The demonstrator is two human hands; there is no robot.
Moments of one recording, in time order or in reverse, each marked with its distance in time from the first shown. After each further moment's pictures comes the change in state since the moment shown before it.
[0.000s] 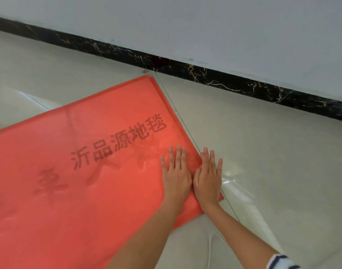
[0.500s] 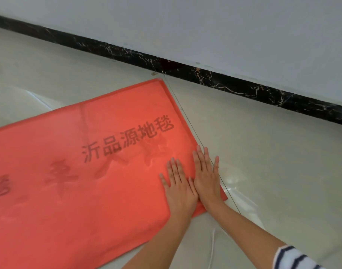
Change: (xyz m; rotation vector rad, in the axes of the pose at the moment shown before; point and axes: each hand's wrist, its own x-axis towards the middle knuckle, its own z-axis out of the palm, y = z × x) left_hand -0.062 0.010 0.008 -0.150 0.049 -0.255; right_hand -0.015 -0.003 -0.007 -0.275 -0.198 -0.296
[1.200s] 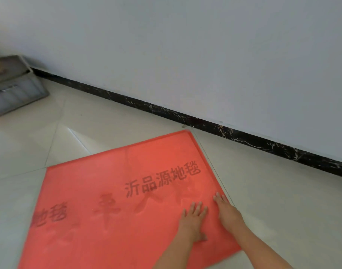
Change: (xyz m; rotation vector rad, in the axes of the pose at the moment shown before) left_hand 0.050 -0.051 -0.093 0.178 -0.745 0.314; right_hand 0.046 -0.007 -0.038 0.130 -0.468 0.079
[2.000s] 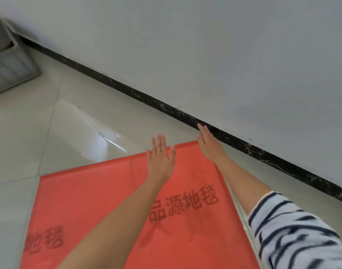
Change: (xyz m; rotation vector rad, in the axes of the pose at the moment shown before) left_hand 0.075 -0.171 -0.259 -0.420 0.643 -0.379; right_hand 0.243 -0.159 -0.222 0.397 0.157 -0.182
